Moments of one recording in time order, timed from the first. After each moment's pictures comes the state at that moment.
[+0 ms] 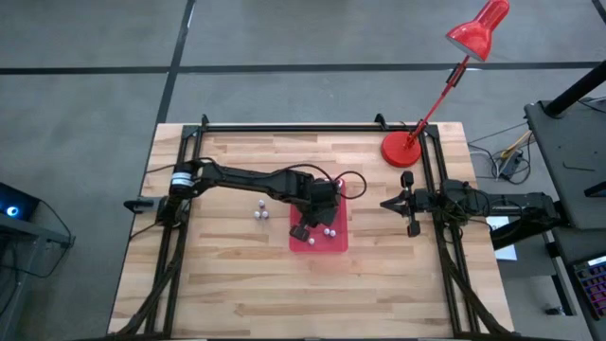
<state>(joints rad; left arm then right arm) -0.02 2.02 1.77 -0.87 0.08 0.50 -0.02 0.08 0.01 0.01 -0.05 -0.06</state>
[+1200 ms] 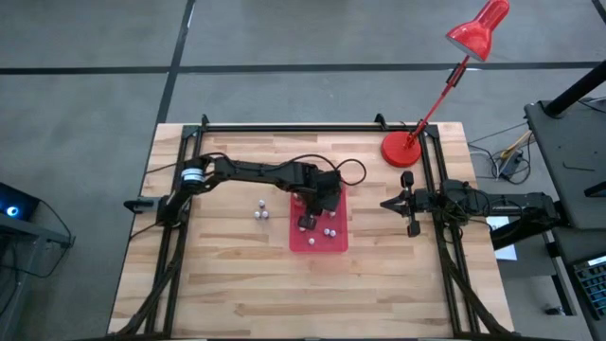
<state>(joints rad) 0.07 2.10 1.77 -0.82 0.08 0.42 -0.02 0.08 0.01 0.01 -0.05 -0.06</state>
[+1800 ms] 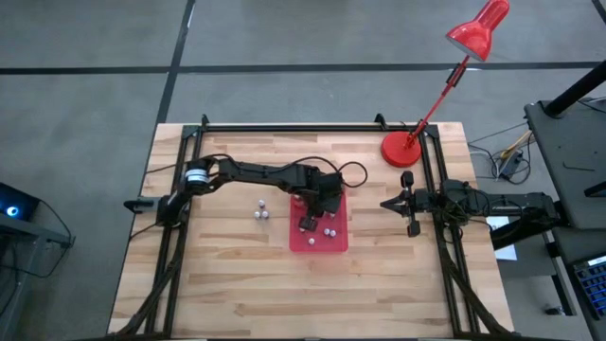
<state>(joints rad) 0.07 2.14 1.78 -0.79 0.09 0.44 -0.02 0.08 0.01 0.01 -0.05 -0.06</state>
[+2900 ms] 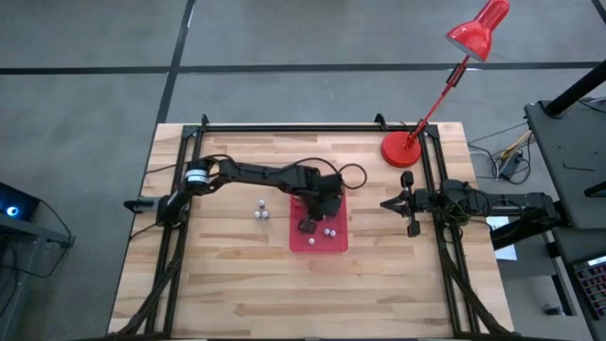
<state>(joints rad) 0.07 2.14 1.77 -0.79 0.17 0.45 -0.02 0.08 0.01 0.01 -0.05 -0.06</state>
